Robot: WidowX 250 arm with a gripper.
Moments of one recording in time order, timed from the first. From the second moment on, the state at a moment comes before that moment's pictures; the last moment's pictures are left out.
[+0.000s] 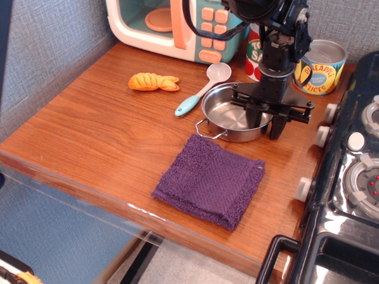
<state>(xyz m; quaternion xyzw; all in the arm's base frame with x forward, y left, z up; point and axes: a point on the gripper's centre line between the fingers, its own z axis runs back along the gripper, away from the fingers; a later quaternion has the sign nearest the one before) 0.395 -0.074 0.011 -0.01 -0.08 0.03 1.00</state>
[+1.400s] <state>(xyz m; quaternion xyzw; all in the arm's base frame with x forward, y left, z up) 0.300 -0.064 0.088 -0.04 -0.08 -0.02 1.00</state>
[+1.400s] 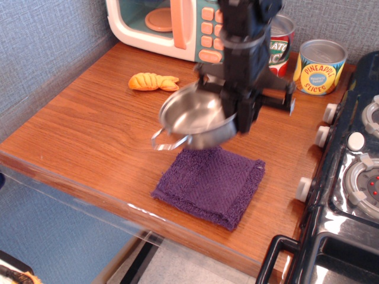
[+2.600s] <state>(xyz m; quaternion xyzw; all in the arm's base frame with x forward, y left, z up) 0.279 -0.083 0.038 0.00 -0.05 -0.02 1.00</state>
